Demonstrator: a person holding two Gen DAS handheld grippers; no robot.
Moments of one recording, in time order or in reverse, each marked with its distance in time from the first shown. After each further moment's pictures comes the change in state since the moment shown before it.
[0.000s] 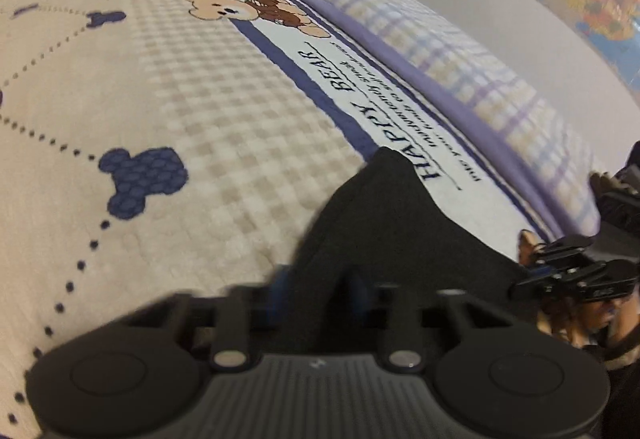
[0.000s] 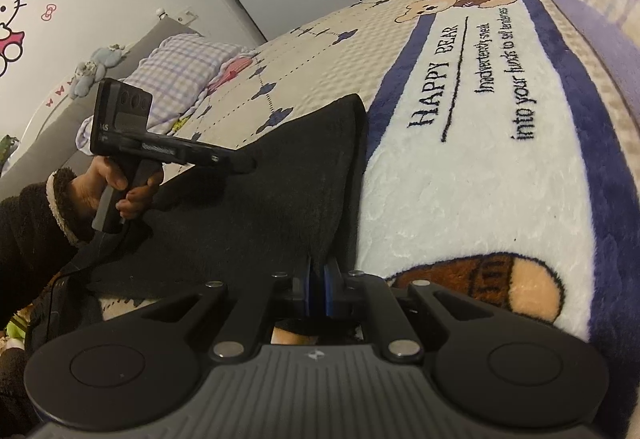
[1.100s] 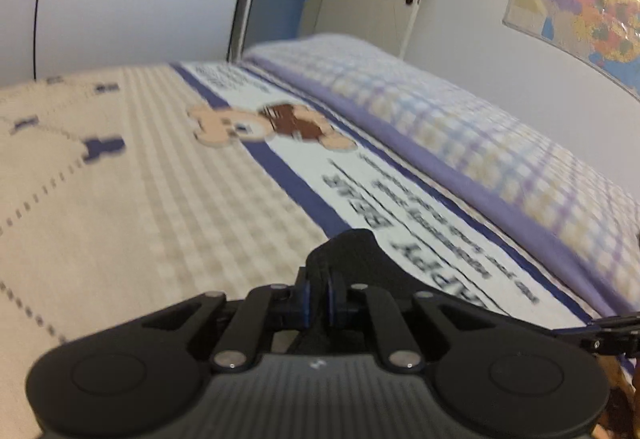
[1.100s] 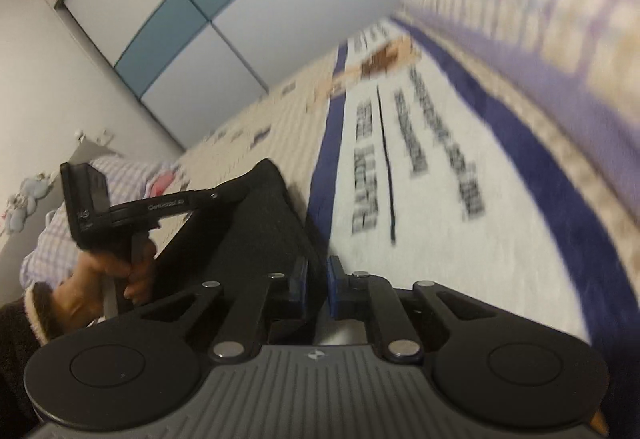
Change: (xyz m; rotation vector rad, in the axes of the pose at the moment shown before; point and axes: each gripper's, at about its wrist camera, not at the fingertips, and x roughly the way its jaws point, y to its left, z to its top) left arm 0.045 0.005 0.079 0.077 -0.253 0.105; right arm 0.017 0.006 0.025 0.238 -0.281 -0.232
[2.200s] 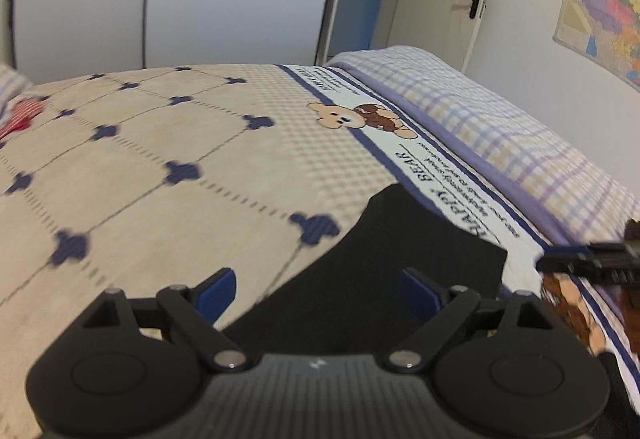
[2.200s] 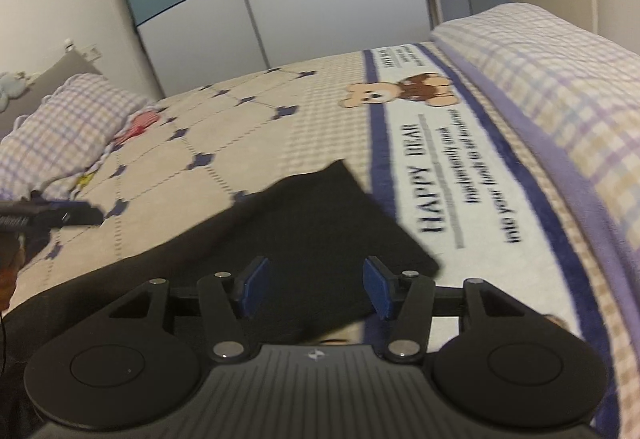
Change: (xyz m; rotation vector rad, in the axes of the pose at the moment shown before) left arm -0.268 0.027 -0.075 -0.101 0.021 0.210; right arm -0.021 0.147 -0.016 -0.291 0.044 -0.181
